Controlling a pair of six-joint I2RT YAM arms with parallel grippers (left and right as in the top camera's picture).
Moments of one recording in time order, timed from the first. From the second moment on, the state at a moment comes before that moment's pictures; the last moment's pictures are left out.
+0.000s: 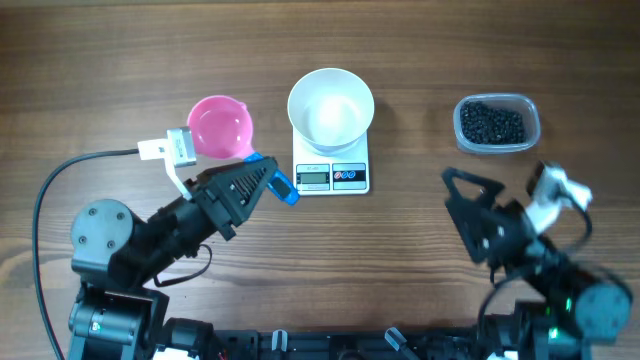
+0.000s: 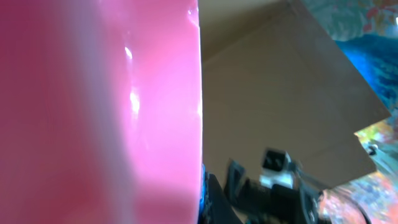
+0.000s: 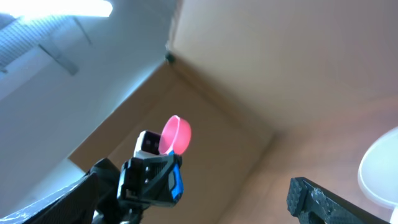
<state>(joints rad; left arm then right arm) -0.18 0.66 0.84 -0.26 0.72 -0.92 -0.04 0.43 0.41 0.48 -0.90 1.30</state>
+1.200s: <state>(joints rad) -0.39 0.88 0.84 0.00 0.57 -1.15 0.54 1.04 0.52 0.92 -0.66 1.68</state>
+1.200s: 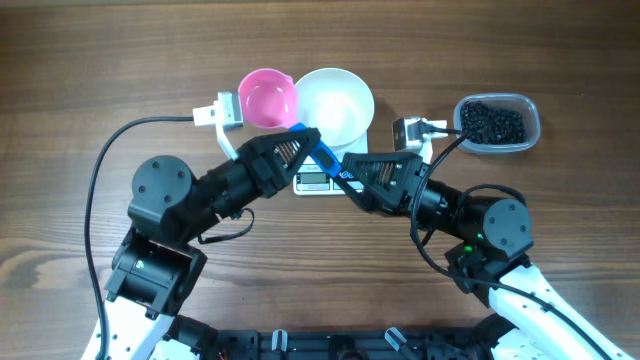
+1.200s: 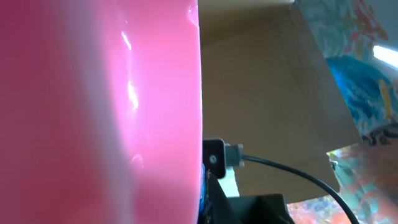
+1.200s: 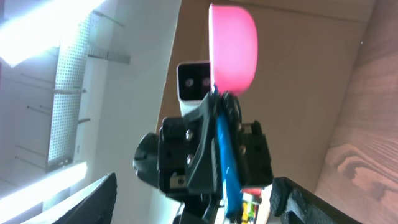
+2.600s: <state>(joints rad) -0.45 0.93 0.84 0.04 0.48 -1.17 0.55 1.06 0.52 0.92 -0.59 1.70</state>
